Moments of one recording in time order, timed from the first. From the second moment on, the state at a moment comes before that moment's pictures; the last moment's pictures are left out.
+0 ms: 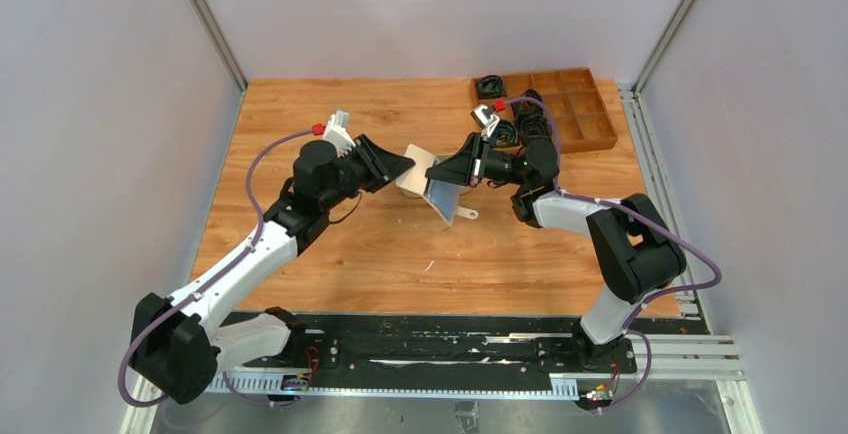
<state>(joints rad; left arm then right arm) -0.49 1.10 0.80 0.13 0.21 -0.97 0.47 1.67 0.83 1.22 -0.97 1.32</state>
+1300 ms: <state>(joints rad) -0.42 1.11 0.76 0.31 0.27 -1.04 0.44 1.71 0.81 1.30 -0.84 1.33</state>
